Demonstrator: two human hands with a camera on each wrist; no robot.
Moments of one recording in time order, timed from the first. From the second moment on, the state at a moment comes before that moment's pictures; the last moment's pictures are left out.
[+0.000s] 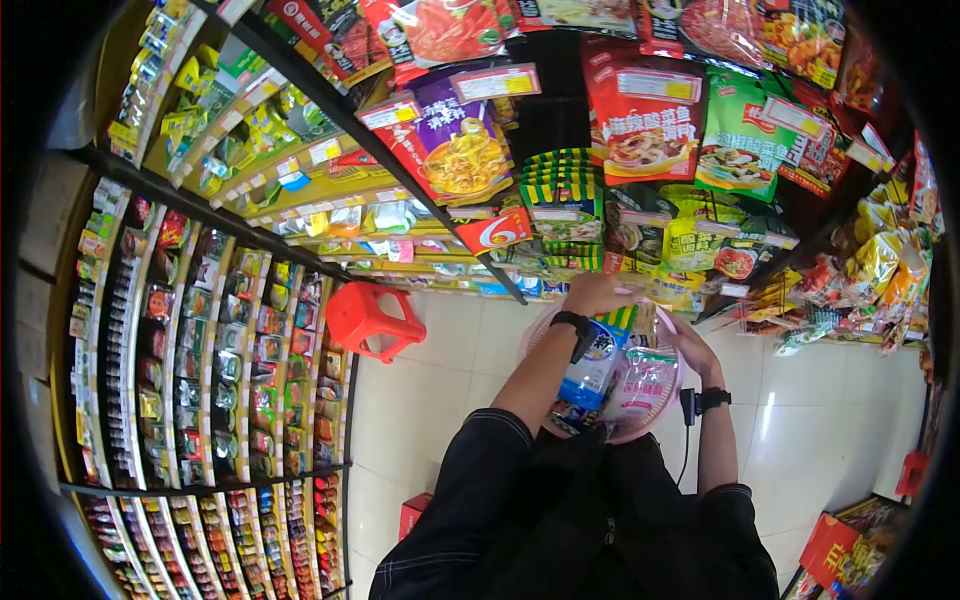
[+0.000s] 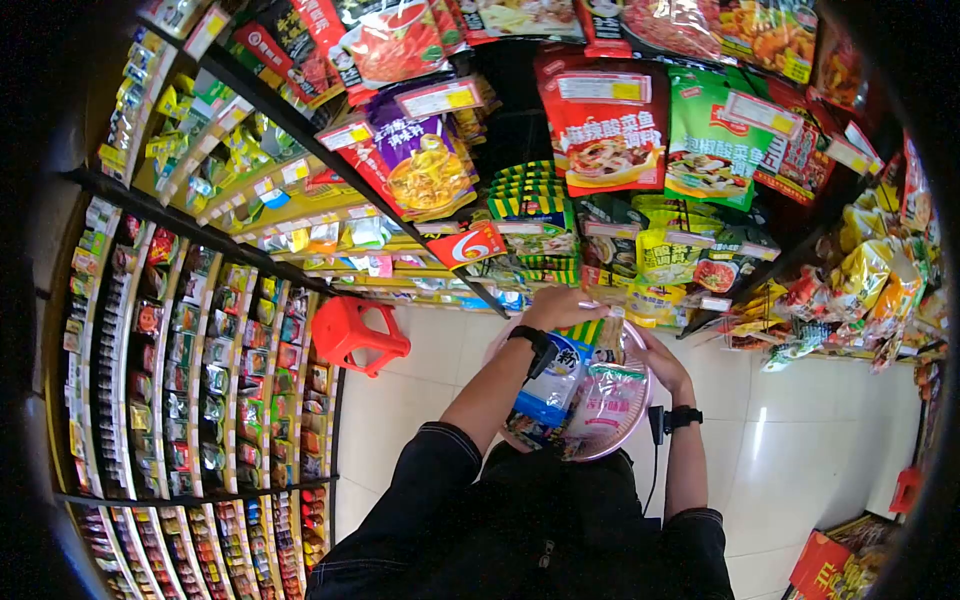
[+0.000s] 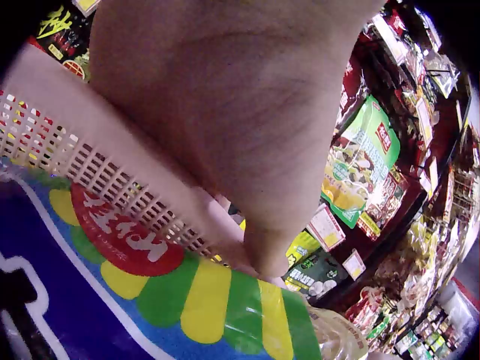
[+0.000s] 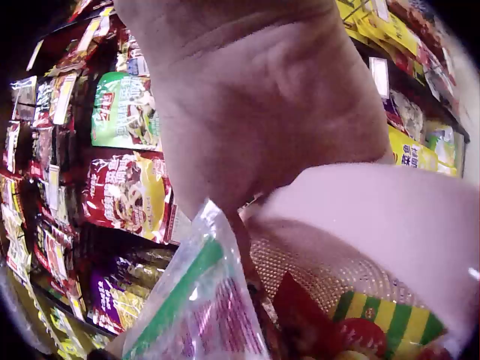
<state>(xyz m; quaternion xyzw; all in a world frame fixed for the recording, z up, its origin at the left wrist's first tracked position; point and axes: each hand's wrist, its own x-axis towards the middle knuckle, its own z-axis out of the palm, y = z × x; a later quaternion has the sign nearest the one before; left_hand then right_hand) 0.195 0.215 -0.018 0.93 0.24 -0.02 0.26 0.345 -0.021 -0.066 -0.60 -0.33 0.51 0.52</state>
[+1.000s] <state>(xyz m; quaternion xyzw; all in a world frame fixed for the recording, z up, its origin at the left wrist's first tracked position) 0.083 0.477 0.119 0.77 0.48 0.37 0.23 0.309 -0.090 -0.048 -0.70 -0.24 0.44 0.51</state>
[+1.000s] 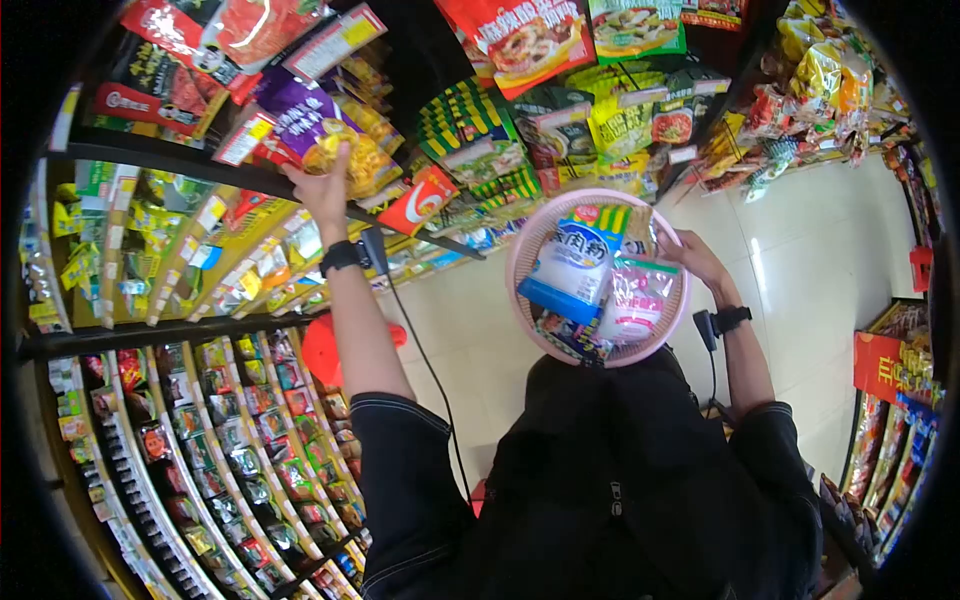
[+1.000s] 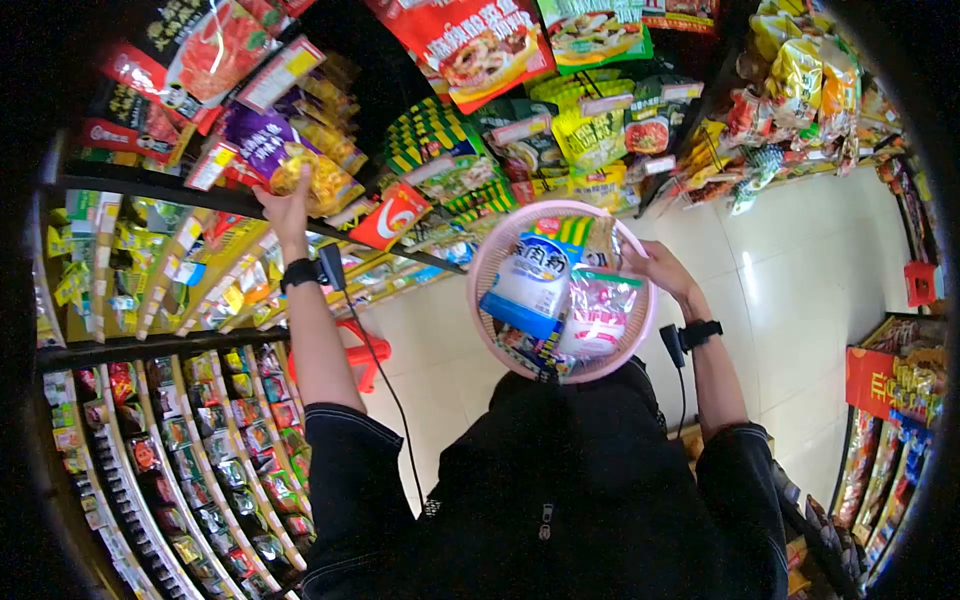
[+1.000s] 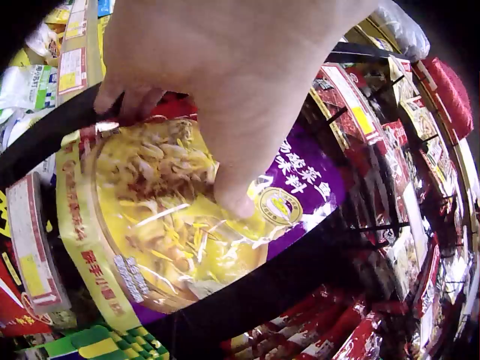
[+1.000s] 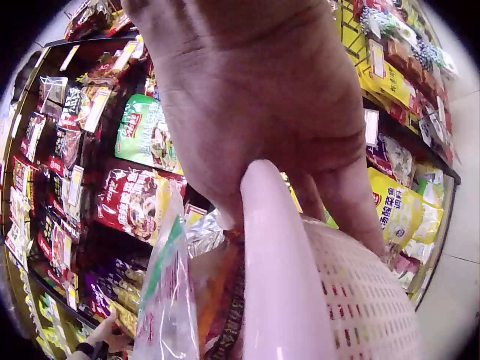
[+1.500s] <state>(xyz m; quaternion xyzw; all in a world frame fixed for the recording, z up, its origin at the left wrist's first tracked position) 0.080 0.507 0.112 0.74 0.47 0.35 0.32 0.310 -0.109 -0.039 -0.71 -0.23 0.42 0.51</state>
